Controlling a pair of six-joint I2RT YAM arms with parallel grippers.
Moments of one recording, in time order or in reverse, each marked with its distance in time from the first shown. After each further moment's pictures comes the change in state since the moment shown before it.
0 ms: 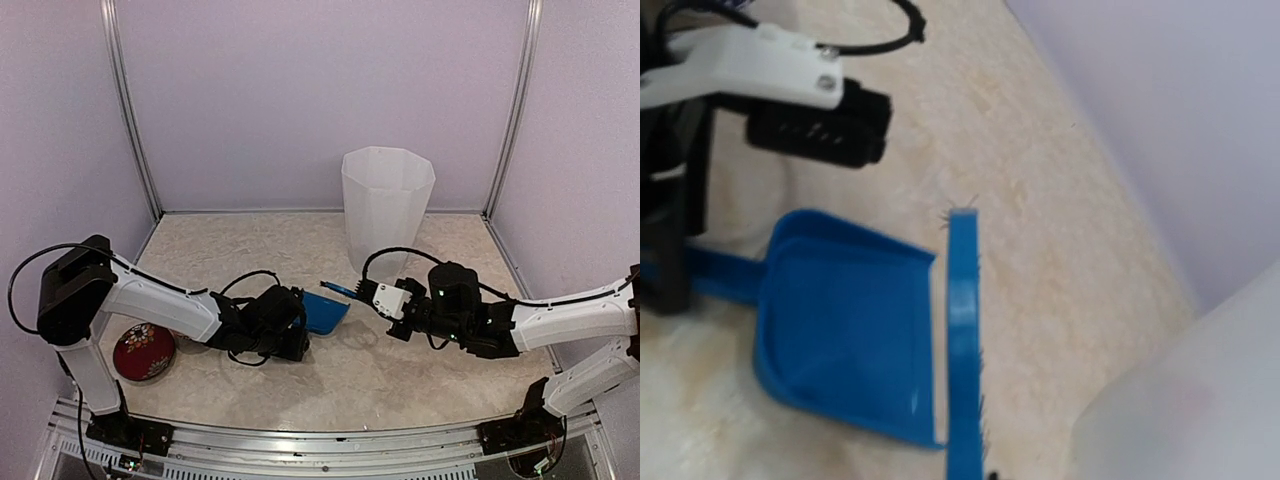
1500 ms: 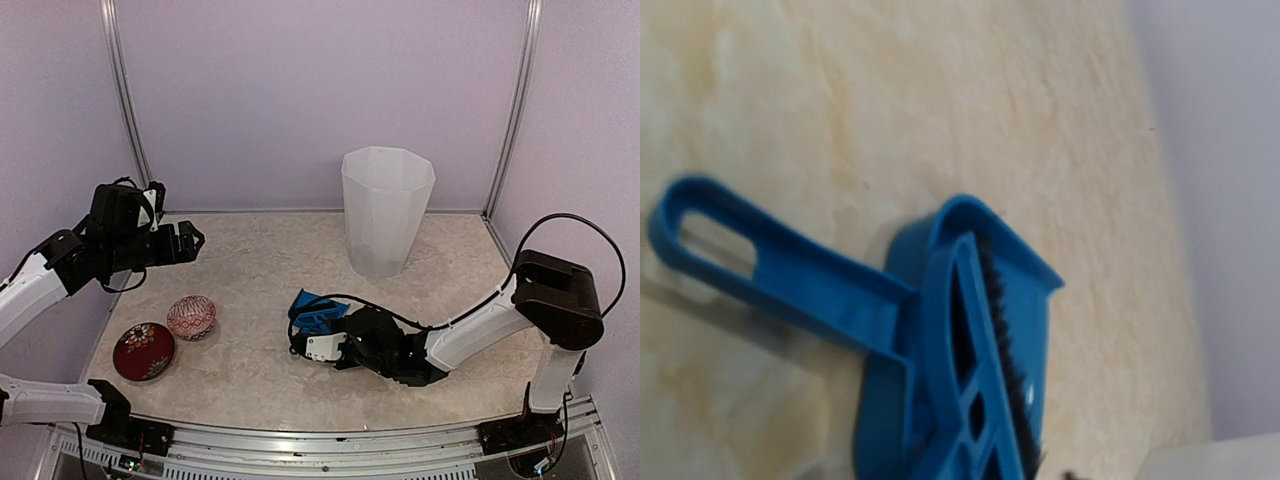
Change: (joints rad) left arm 0.526 -0.802 0.075 -0.486 0.031 0.233; right arm 0.195 0.574 0.201 0.239 0.301 -0.260
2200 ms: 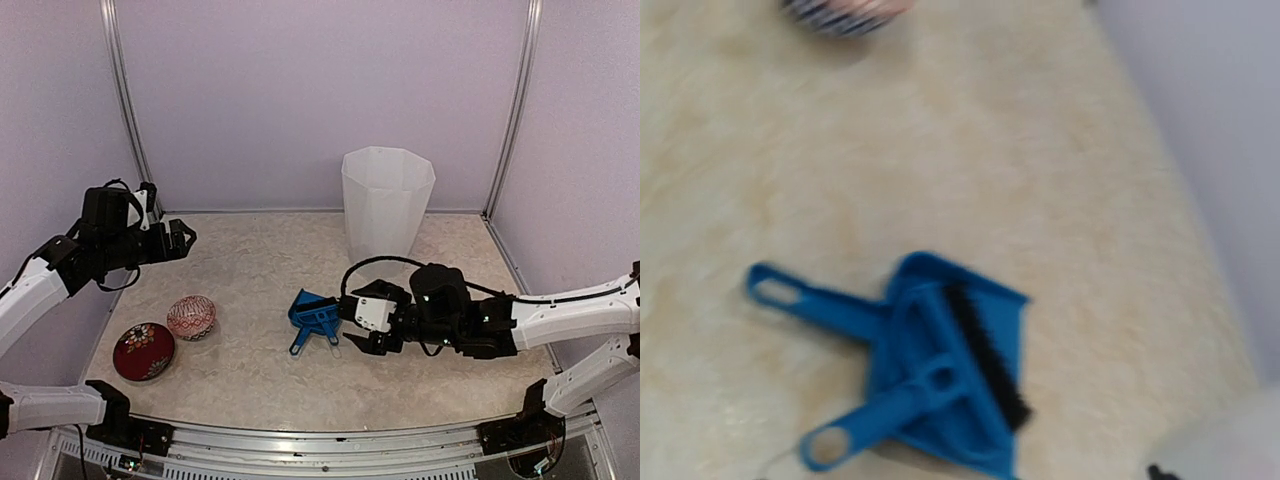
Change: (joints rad) left arm 0.157 -0.012 -0.056 0.084 0.138 0.063; right arm -0.070 -0.553 -0.080 -0.441 -0.297 0.253
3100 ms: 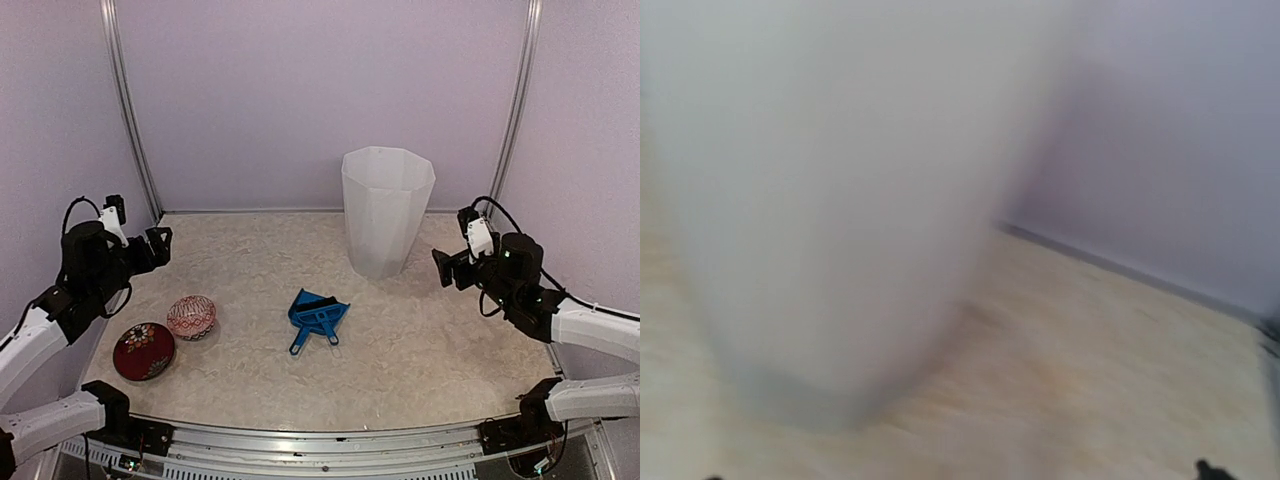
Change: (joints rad) left arm 0.063 -0.237 -0.320 0.388 -0.156 0.031; right arm -0.601 -0.299 -0.195 0.147 0.099 0.429
